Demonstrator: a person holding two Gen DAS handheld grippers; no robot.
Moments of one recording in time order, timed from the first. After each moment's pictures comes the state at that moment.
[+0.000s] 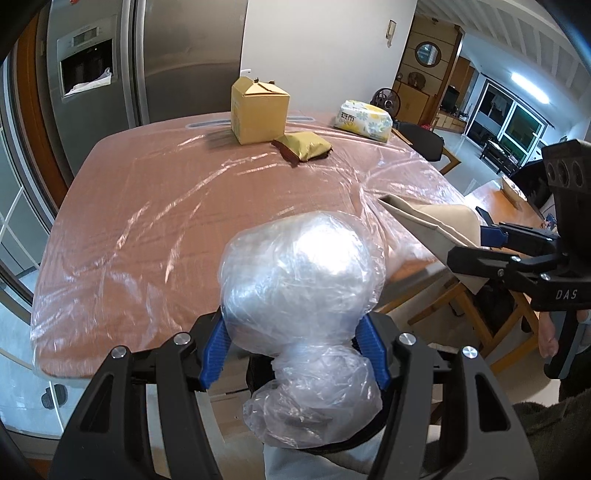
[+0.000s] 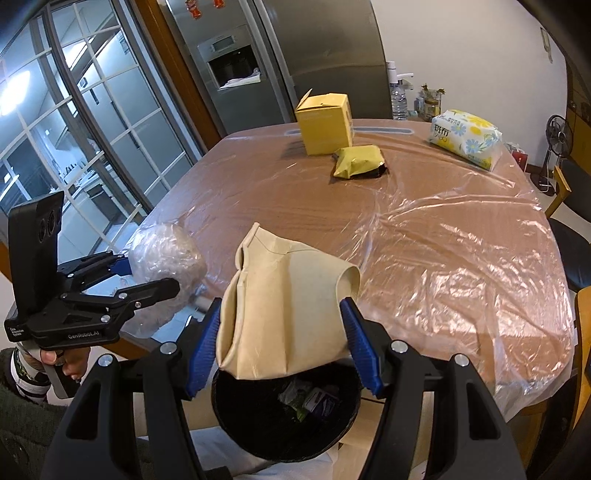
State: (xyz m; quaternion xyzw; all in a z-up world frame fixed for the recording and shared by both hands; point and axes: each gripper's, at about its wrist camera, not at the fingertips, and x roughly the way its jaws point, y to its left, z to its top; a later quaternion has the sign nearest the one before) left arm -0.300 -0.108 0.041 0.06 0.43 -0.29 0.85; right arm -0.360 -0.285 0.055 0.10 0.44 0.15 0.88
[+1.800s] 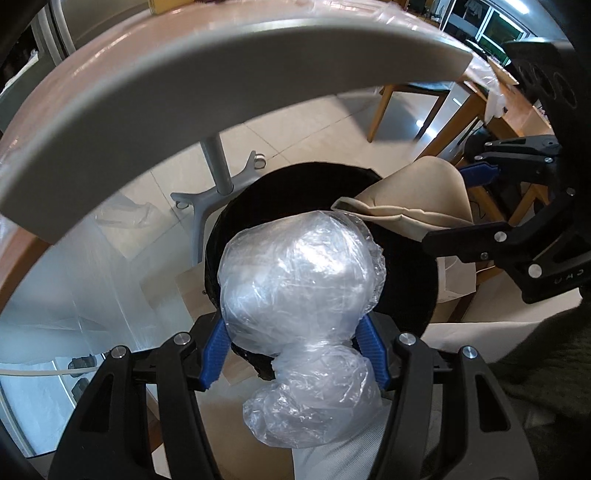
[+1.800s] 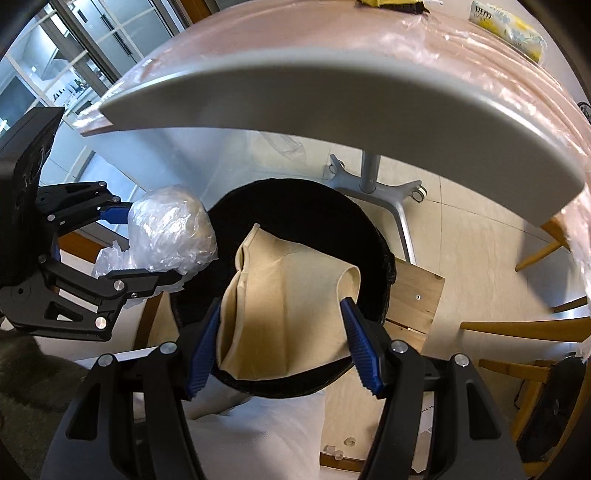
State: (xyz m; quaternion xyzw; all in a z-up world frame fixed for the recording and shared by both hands) left arm -0.335 -0.134 -0.088 0.19 0.54 -0.33 0.75; right arm -0.383 -0.250 -0.082 0.03 0.59 0.16 0.79
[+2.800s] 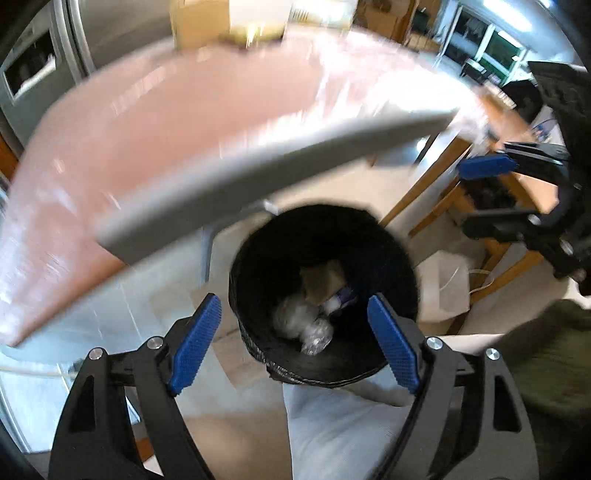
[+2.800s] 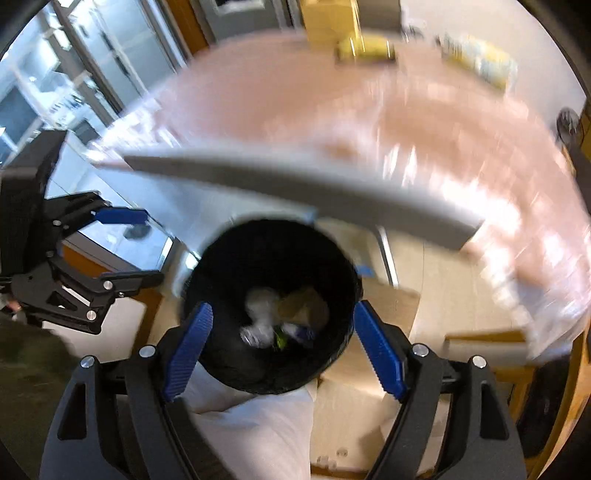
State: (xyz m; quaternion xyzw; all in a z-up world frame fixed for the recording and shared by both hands) left arm -0.337 -0.115 -0.014 0.16 0.50 -0.34 0.78; right arm -0.403 -0.270 0.019 0.01 0.51 0.15 0.85
